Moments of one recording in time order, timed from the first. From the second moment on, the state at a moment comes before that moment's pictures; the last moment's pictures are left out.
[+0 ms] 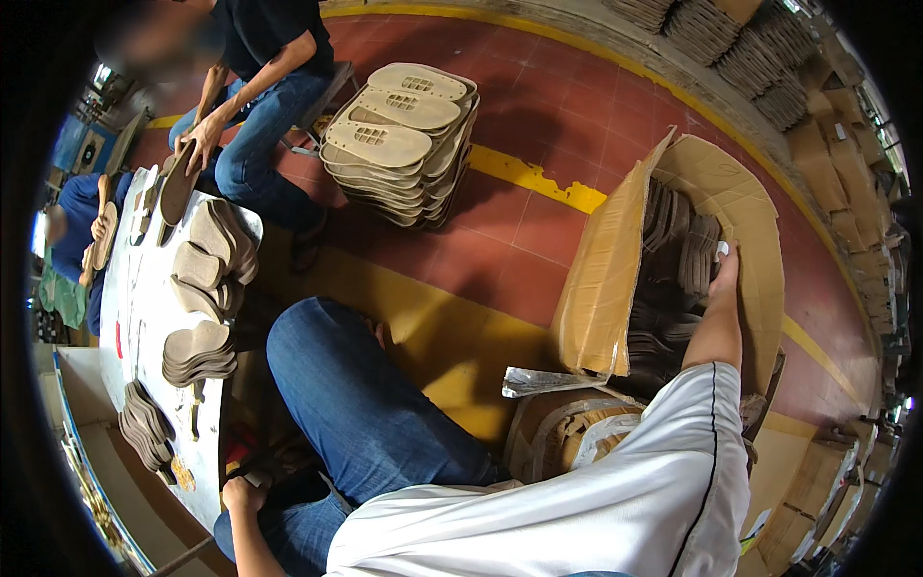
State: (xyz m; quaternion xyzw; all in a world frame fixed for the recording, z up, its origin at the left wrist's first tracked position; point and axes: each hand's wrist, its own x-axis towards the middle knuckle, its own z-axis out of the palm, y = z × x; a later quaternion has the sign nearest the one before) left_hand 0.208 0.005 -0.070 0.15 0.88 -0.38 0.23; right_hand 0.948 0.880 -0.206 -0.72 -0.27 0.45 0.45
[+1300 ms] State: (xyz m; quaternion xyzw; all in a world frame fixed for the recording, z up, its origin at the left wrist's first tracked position) left_hand 0.273 -0.013 0.061 0.33 0.82 0.32 0.35; right_hand 0.384 0.364 0.045 -0.02 -0.71 0.66 0.27
